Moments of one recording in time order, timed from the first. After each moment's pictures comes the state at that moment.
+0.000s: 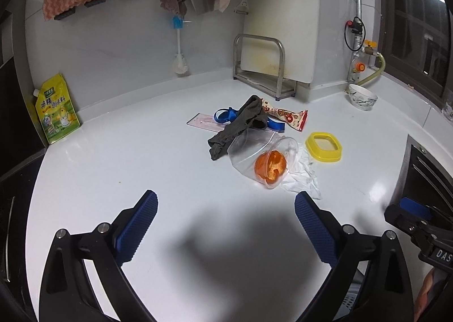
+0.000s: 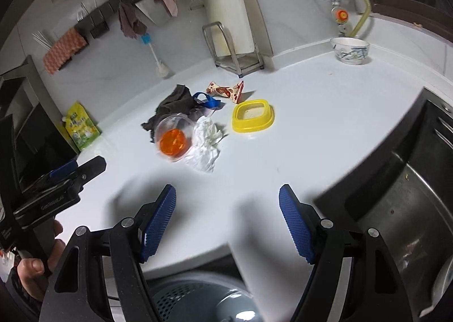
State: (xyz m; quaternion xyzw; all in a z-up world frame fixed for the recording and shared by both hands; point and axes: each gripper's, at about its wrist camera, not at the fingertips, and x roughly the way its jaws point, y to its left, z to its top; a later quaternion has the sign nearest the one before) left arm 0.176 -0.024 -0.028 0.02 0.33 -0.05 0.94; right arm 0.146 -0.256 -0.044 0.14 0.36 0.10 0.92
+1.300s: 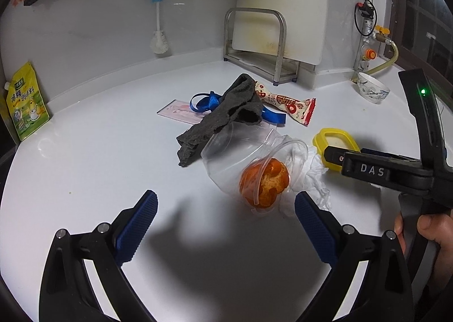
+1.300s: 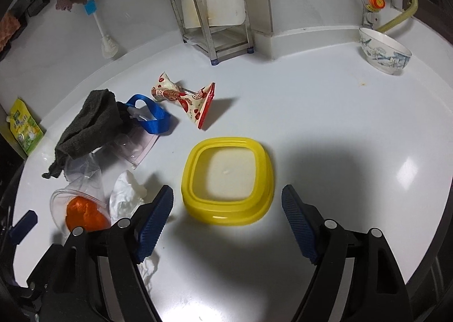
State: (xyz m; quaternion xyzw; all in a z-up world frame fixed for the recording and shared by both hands) left arm 0.244 -0.055 -0.068 0.01 0.37 -0.06 0.93; right arm 0.322 -0.245 -0.075 0.06 0.43 0.05 0.90
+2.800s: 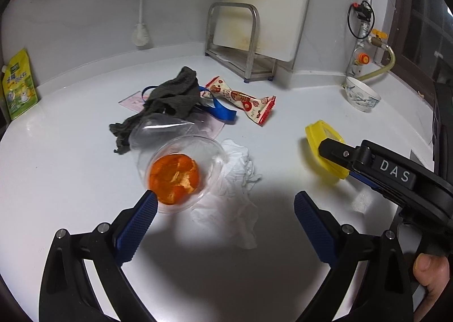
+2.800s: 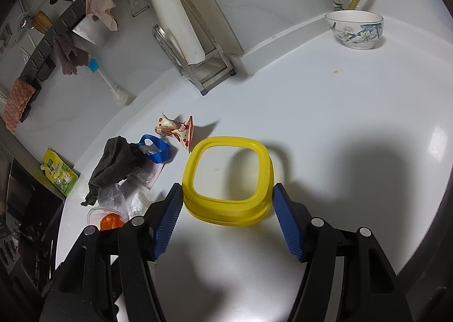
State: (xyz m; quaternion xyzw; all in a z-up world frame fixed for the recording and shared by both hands) left arm 0.244 -0.129 -0.071 -0.04 0.38 -0.05 0.92; right arm 0.289 -0.314 -0.068 0.21 0.37 0.10 0.90
